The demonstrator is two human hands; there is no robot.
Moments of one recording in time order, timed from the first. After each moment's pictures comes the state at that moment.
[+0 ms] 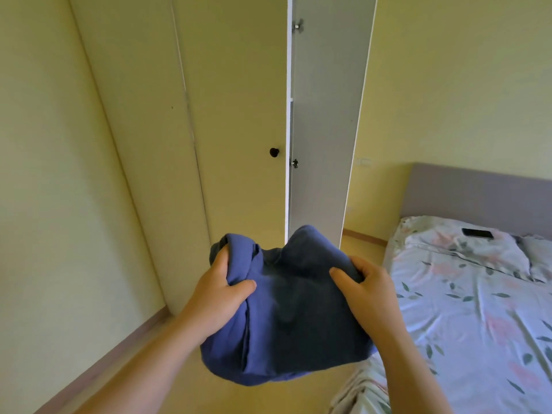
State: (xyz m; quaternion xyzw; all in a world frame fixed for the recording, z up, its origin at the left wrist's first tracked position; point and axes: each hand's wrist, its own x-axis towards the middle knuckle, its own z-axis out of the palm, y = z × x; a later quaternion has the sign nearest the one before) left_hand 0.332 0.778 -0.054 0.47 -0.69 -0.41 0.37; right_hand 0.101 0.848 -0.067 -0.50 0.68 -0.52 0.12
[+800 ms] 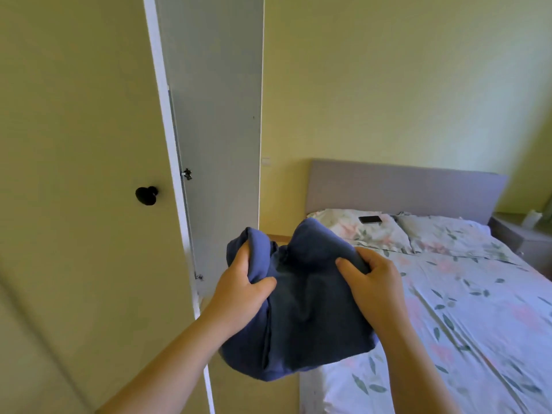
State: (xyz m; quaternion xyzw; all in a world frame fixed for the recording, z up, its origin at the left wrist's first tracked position) left_hand 0.103 0.510 -0.075 0.28 -0.79 -0.48 0.27; right_hand -0.058 0.659 -0.063 -0.32 0.80 -0.52 -0.04
